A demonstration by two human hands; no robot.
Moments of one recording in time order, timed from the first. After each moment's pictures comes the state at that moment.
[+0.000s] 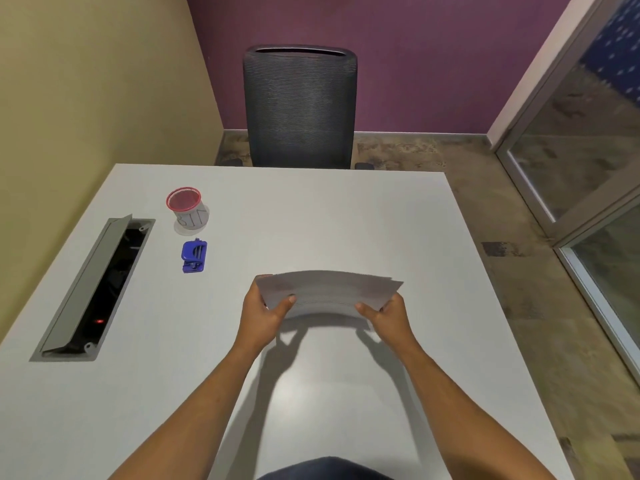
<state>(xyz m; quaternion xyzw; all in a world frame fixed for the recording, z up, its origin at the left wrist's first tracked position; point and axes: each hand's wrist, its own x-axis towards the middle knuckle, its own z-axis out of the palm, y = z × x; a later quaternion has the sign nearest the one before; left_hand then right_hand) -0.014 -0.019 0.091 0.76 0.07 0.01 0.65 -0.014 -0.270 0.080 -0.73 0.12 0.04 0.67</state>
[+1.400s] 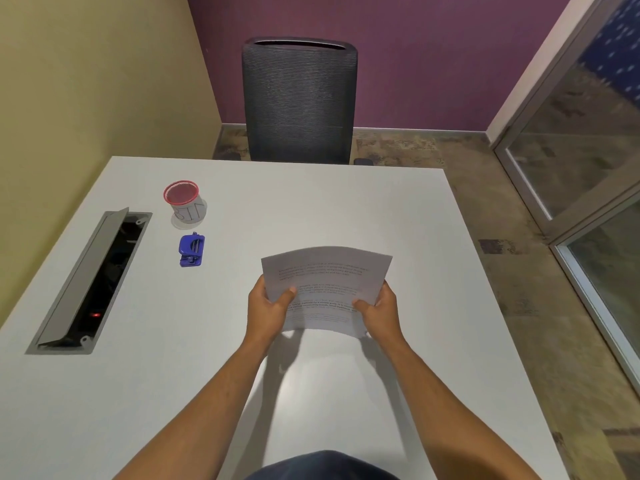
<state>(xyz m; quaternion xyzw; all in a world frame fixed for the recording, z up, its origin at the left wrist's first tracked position) -0.015 -0.040 0.086 0.72 0.15 0.01 0.68 -0.018 -0.250 0.083 -0.73 0.16 0.02 0.66</state>
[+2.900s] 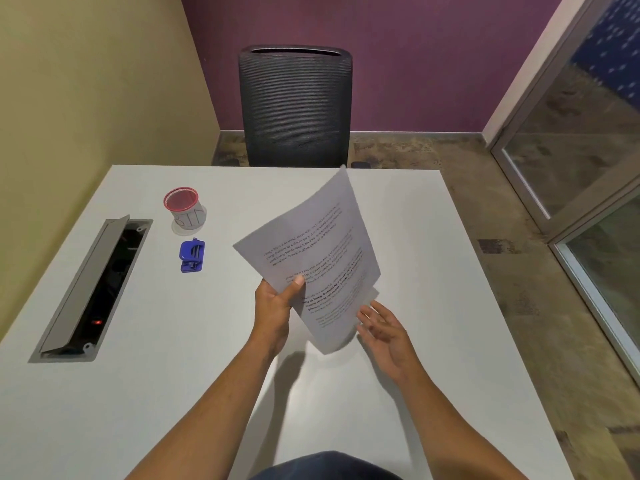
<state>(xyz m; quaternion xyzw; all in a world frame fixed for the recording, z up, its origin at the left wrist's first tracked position) -0.015 -0.060 0.123 0.59 0.09 0.00 0.80 -0.053 -0.279 0.040 -0.37 0.27 0.11 0.88</state>
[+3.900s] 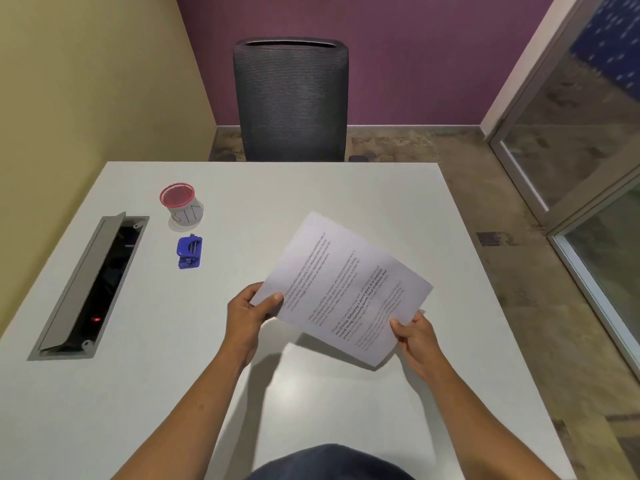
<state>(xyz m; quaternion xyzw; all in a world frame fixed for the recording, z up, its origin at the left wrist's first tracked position) -0.030 -0.011 0.088 0.62 0.14 -0.05 0.77 -0.063 -0.322 0.043 -0.53 0.28 0.08 0.80</state>
